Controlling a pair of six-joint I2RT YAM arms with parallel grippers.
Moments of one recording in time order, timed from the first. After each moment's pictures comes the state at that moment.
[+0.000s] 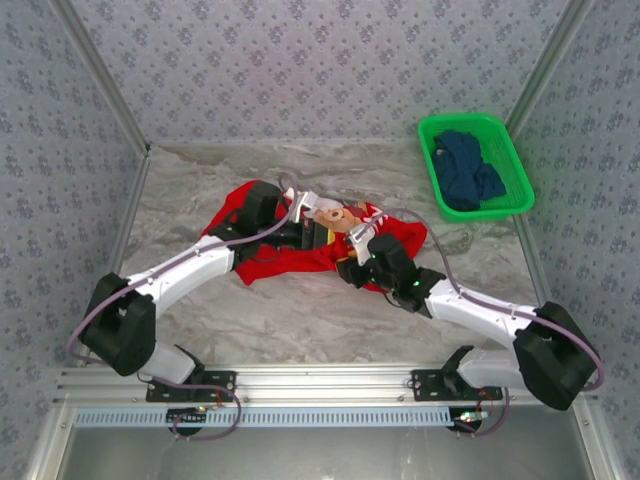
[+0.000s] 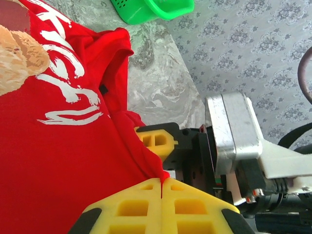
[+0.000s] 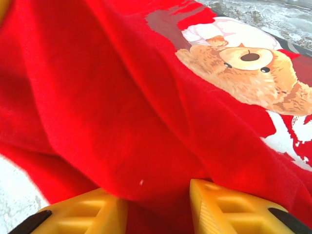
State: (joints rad) left arm -0.63 1.46 1.00 -0.08 0.69 -0.63; right arm 0.74 1.24 0.61 0.06 0.00 0.14
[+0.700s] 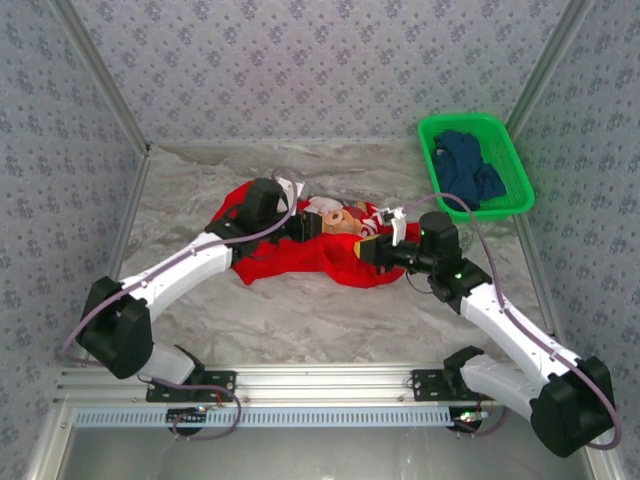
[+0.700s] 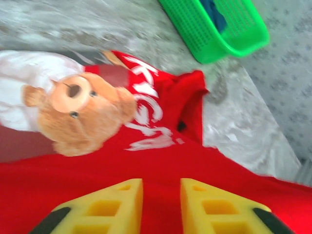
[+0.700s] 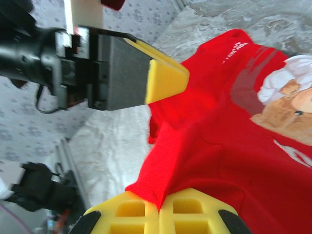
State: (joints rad) left arm -0.63 1.44 1.07 -0.21 0.30 -0.46; right arm 0.44 0.99 0.66 -0.03 -0.64 0.40
